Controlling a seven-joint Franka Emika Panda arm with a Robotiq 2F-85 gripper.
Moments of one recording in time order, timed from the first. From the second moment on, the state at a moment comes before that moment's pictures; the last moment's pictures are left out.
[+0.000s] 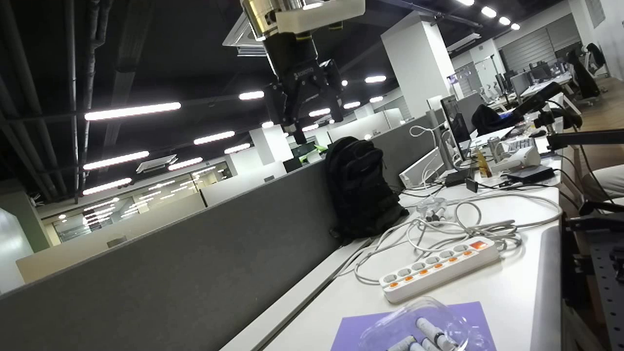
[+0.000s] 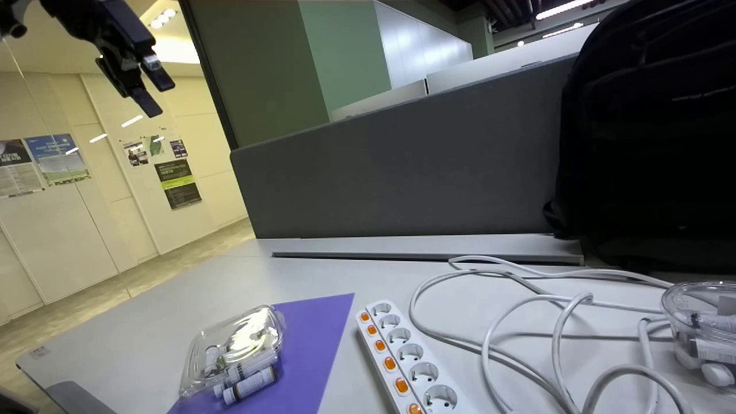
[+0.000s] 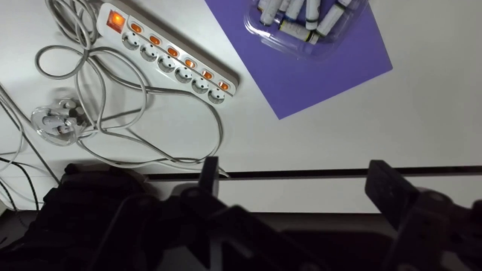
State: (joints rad) arm -0.01 -0.52 0.38 -2.30 -0.09 1.98 0.55
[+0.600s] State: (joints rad) arm -0.08 -0.36 0.30 -2.37 -0.16 2.22 0.65
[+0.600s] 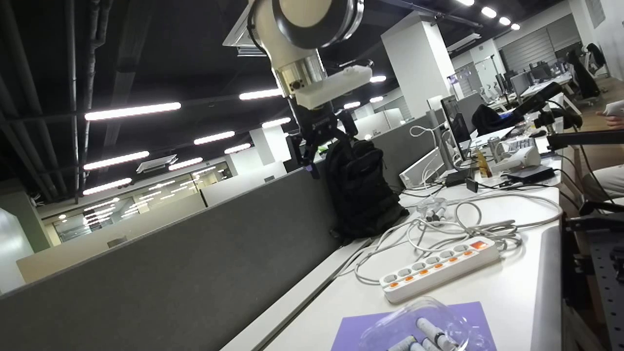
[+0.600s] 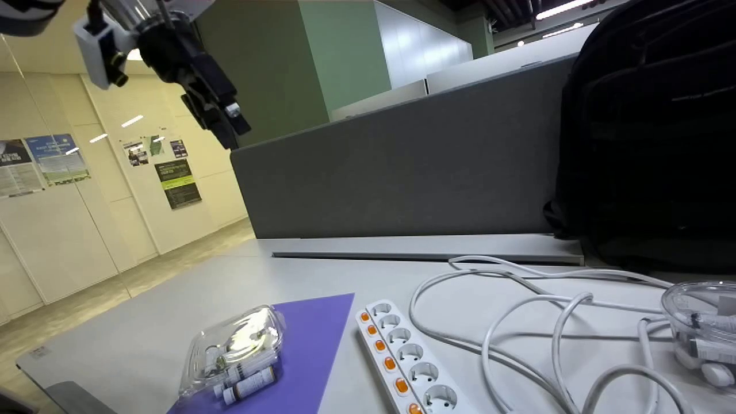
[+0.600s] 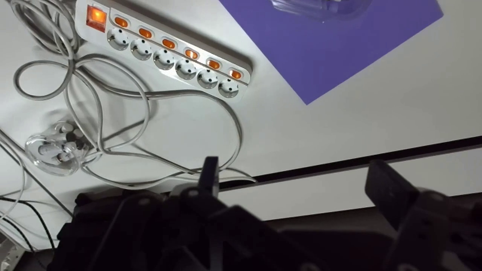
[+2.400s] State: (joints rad) arm -0.06 0.07 0.01 -2.43 -0.16 2.67 0.63
